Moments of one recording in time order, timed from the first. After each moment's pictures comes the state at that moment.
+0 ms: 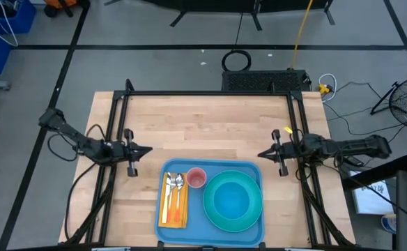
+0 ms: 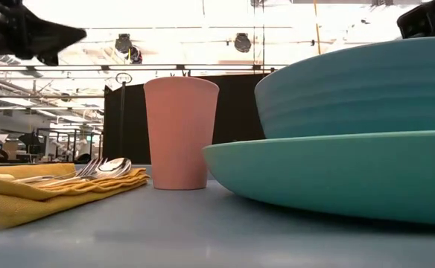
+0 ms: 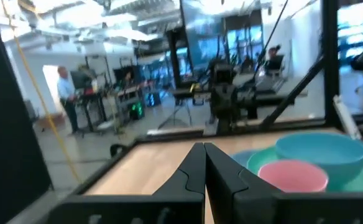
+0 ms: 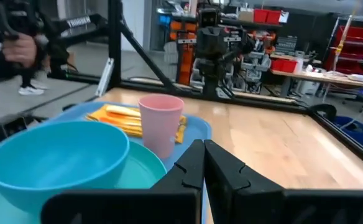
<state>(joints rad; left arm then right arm) -0.57 0.29 0.01 0.48 -0.70 0.27 0.05 0.18 0.02 0.14 -0.08 -0.10</state>
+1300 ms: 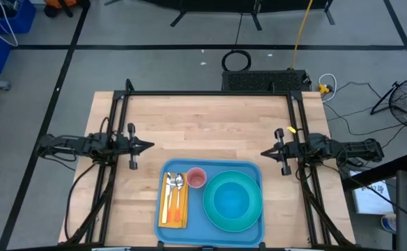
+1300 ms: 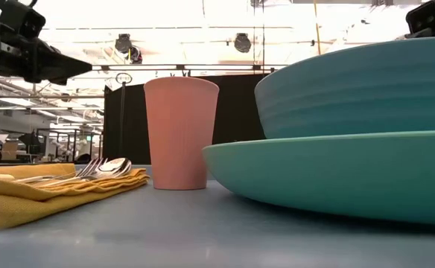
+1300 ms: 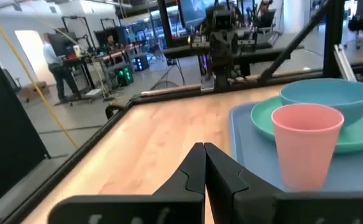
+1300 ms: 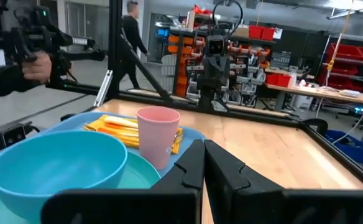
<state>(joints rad) -0.12 0.00 0.06 -0.08 -0.23 0.17 0.05 0.00 0.02 0.02 -0.08 -0.12</state>
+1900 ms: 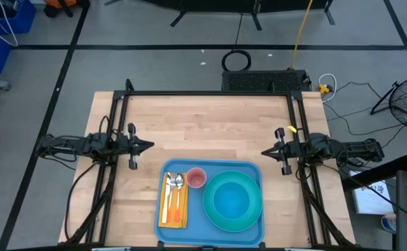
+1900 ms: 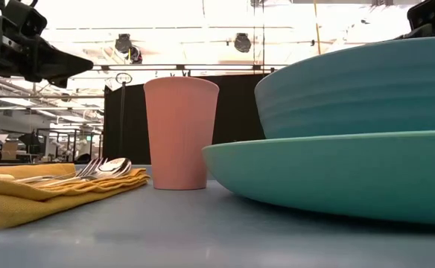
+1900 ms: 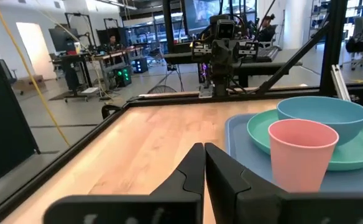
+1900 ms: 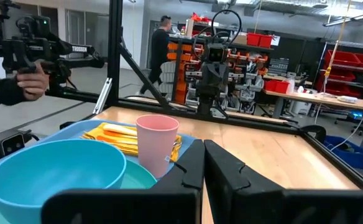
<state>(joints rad) -0.12 0.01 0.04 -0.04 -0.23 0.09 0.05 0.00 0.02 0.06 -0.08 -0.12</state>
